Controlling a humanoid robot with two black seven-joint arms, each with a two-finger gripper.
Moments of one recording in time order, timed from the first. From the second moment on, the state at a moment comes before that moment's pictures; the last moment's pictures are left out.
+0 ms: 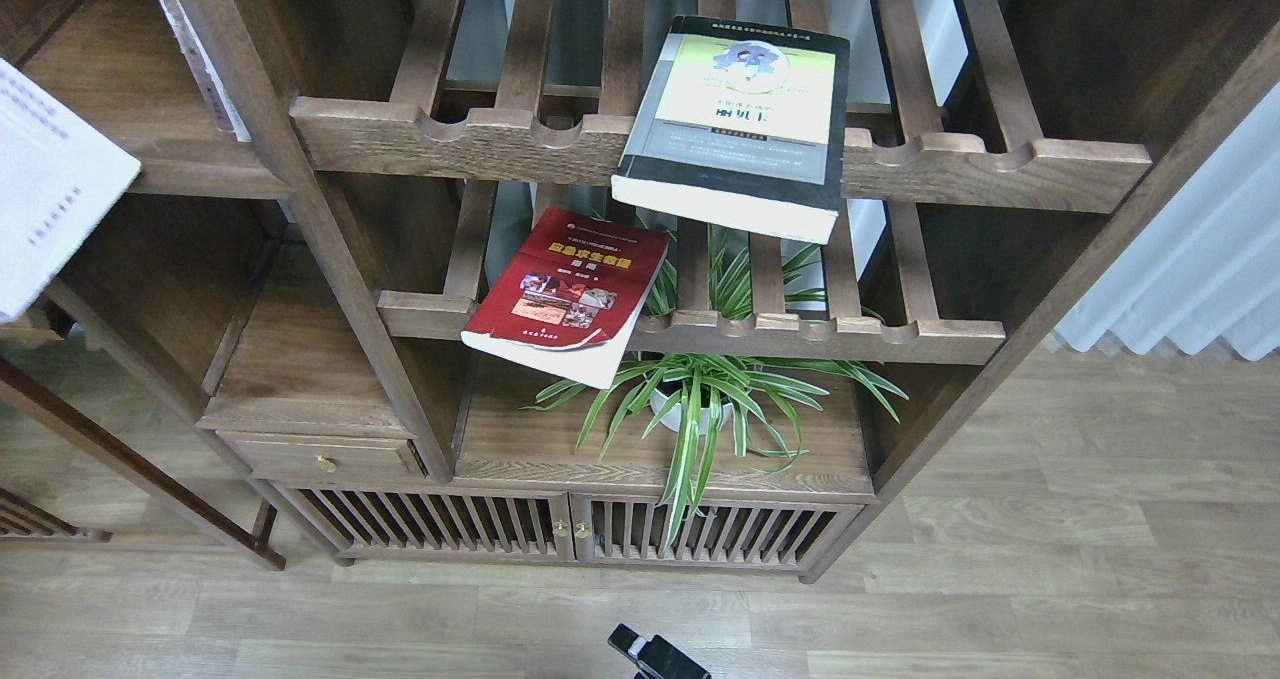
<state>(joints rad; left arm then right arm) 0.07 0.69 -2.10 -1.49 0.11 -0.49 0.49 -0.13 0.01 0.59 0.83 0.18 0.58 -0.03</state>
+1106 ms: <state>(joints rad) -0.90 0.64 -1.55 -1.00 0.61 -0.49 0.49 -0.13 0.02 0.59 0.85 0.18 0.58 -0.04</state>
